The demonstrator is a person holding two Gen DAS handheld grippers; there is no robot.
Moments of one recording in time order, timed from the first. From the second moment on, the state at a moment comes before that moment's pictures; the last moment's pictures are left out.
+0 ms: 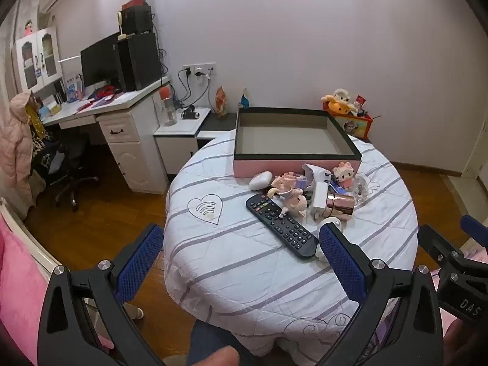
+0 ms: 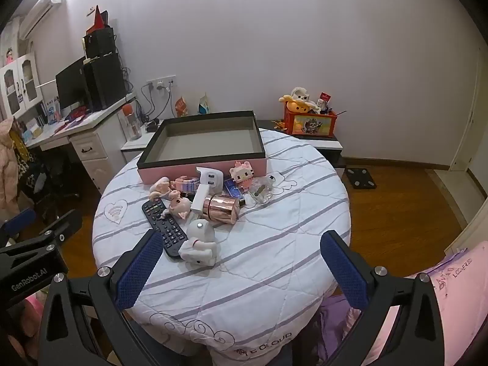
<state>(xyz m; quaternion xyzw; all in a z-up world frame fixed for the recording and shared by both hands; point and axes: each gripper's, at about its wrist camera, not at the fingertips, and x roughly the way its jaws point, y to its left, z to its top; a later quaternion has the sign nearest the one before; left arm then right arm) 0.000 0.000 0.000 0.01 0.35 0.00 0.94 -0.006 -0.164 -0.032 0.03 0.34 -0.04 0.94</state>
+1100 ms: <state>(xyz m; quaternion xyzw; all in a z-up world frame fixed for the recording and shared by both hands) 0.022 0.004 -0.012 0.01 0.37 -0.01 0.93 0.015 -0.163 -0.045 0.04 0.36 -0.04 0.93</state>
